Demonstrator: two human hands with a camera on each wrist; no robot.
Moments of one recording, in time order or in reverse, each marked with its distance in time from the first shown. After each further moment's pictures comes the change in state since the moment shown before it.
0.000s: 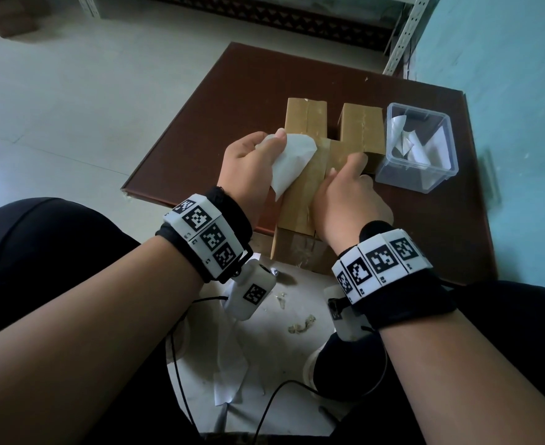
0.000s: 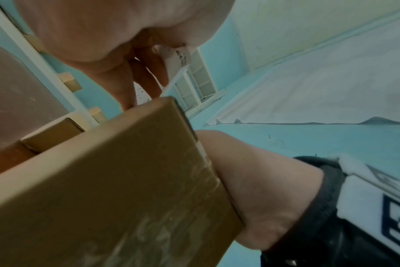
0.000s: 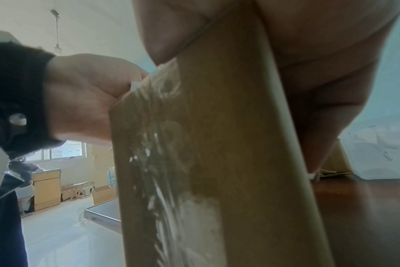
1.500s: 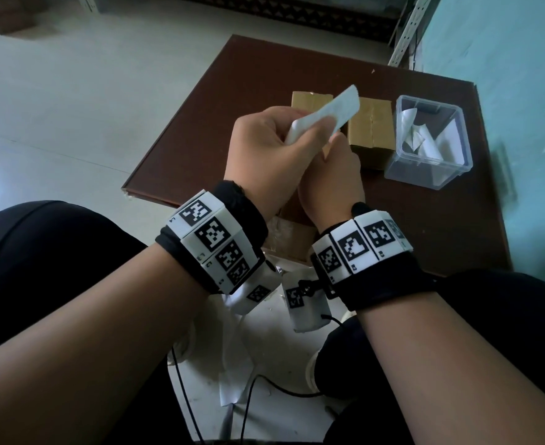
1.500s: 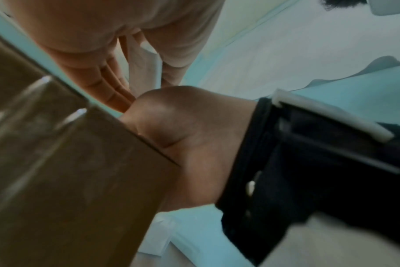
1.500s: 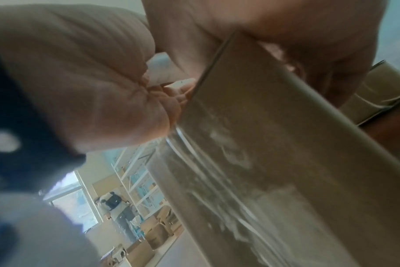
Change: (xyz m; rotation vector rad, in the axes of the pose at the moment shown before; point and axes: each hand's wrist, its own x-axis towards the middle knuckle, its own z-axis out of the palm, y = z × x) left_hand -0.006 0.015 0.009 0.367 0.010 0.396; right_hand 0.010 -0.039 0.006 0.487 -0.043 -0.020
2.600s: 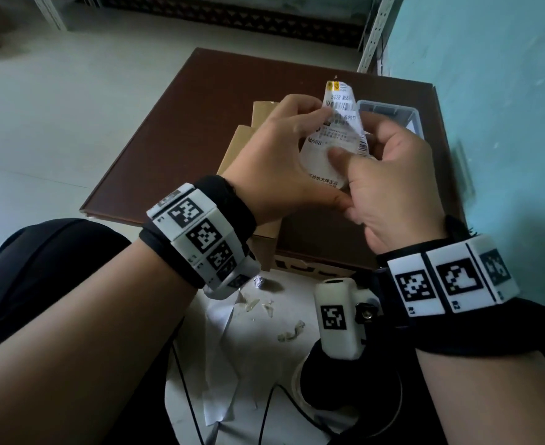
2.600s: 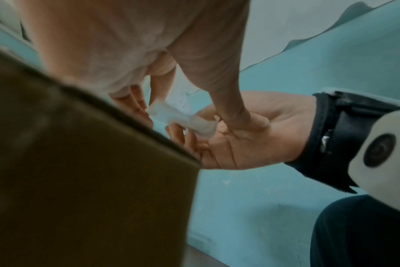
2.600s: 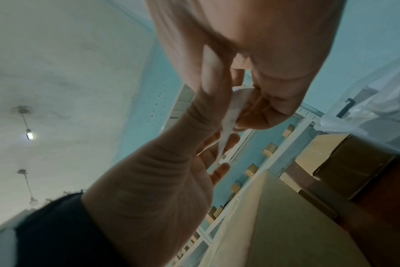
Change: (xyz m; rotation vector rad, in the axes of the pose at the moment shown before) left_hand 0.015 0.018 0.038 0.356 -0.534 0.258; right_hand -0.014 0.024 -0.100 0.596 0.067 -0.069
